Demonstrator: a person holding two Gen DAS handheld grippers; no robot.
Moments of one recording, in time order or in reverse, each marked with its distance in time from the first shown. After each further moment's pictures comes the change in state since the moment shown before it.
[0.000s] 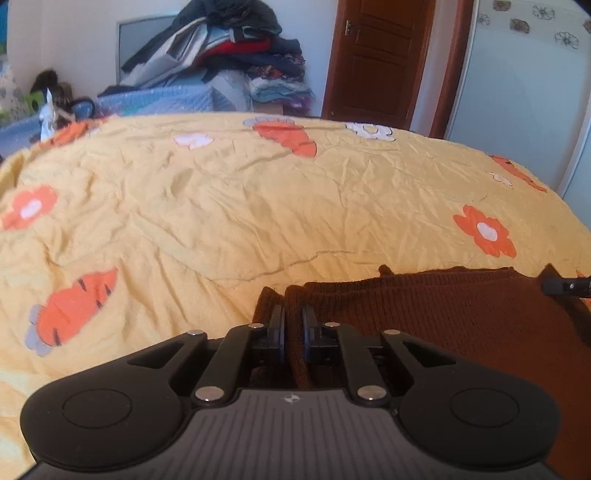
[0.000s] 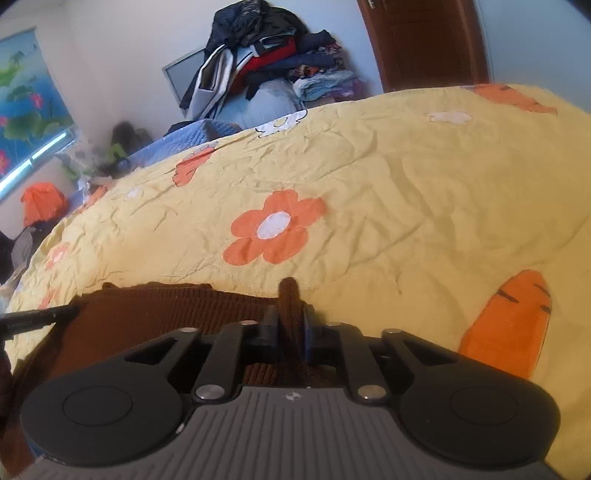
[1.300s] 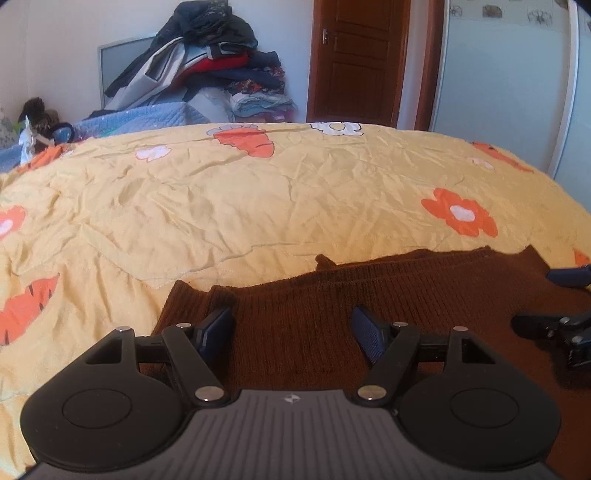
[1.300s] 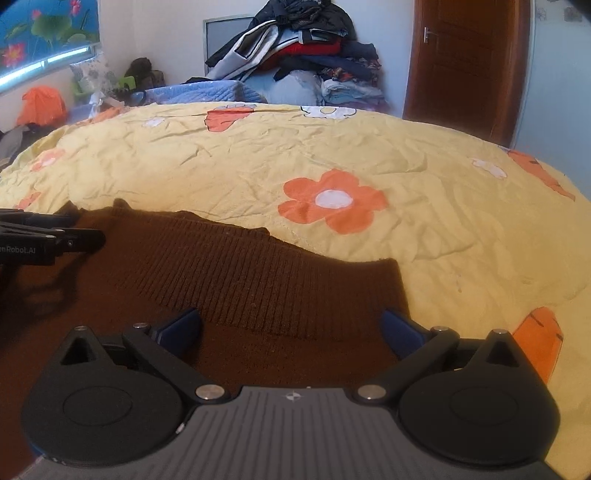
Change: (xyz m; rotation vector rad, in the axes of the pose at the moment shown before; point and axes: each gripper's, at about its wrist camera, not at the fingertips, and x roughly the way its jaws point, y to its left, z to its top) left arm 0.024 -0.054 -0.020 0.077 -0.048 0.007; right arm 0.021 0.067 -0.034 -0.350 0.009 -0.156
